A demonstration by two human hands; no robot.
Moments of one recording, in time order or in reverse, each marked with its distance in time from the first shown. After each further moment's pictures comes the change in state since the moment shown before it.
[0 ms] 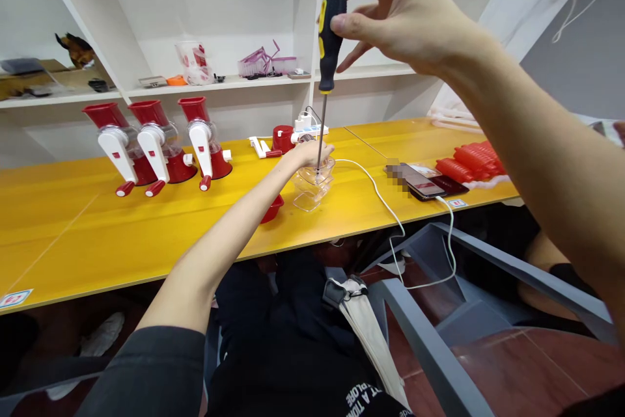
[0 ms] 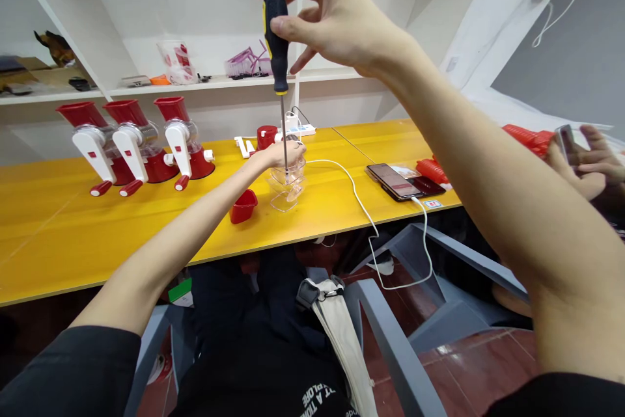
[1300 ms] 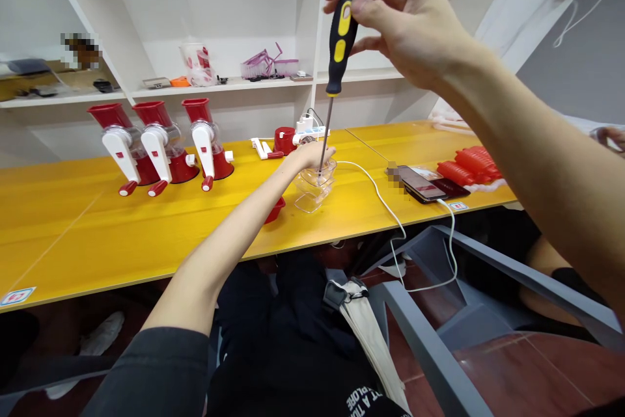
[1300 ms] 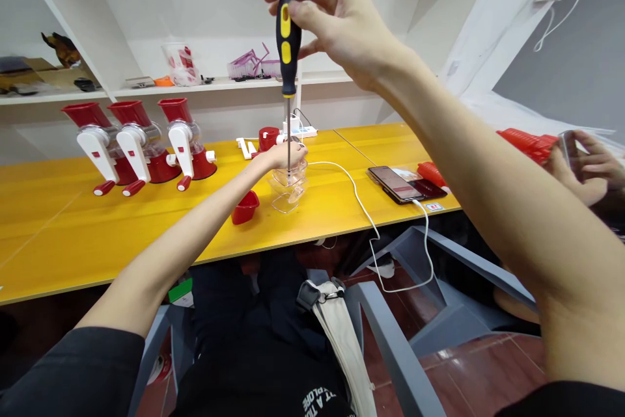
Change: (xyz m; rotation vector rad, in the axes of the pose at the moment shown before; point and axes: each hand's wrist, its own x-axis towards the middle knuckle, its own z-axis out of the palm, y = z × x) left_hand 0.000 0.000 -0.001 -0.002 -0.015 -0.038; right_hand -0.003 0.002 0.007 0.036 0.173 0.074
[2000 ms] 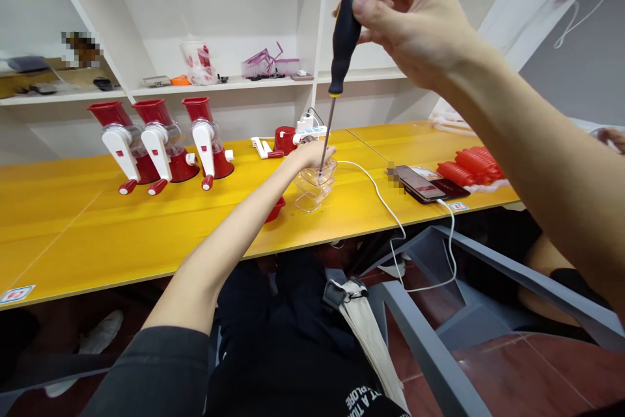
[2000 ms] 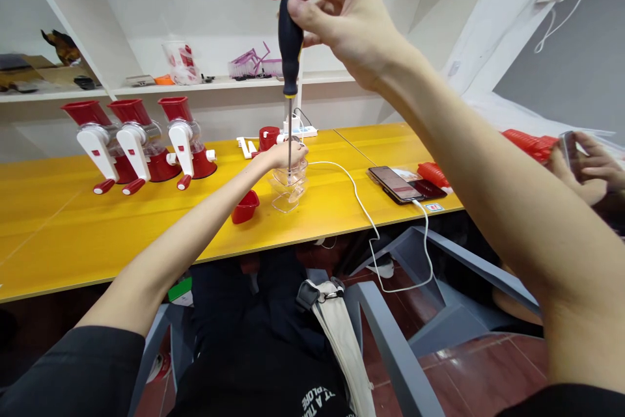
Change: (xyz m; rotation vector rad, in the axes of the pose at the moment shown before) left_hand -0.010 0.010 -0.009 -0.072 -0.004 -0.055; right_hand 0.006 0.016 -0.003 0.082 0.091 -0.088
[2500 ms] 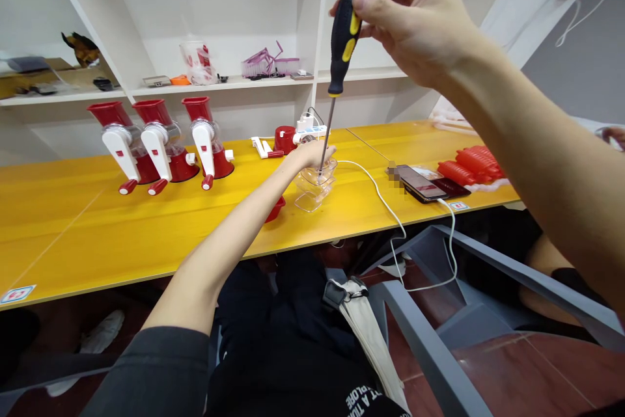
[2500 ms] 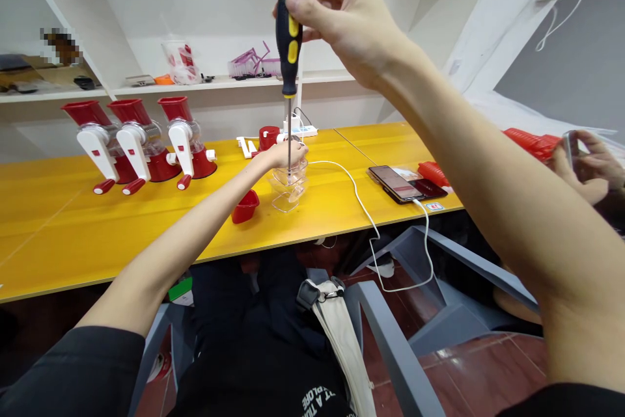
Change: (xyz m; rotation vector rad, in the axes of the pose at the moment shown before) left_hand 0.000 0.000 0.001 -0.027 0.010 -0.013; right_hand -0.004 -0.008 0.002 0.050 -0.049 0.004
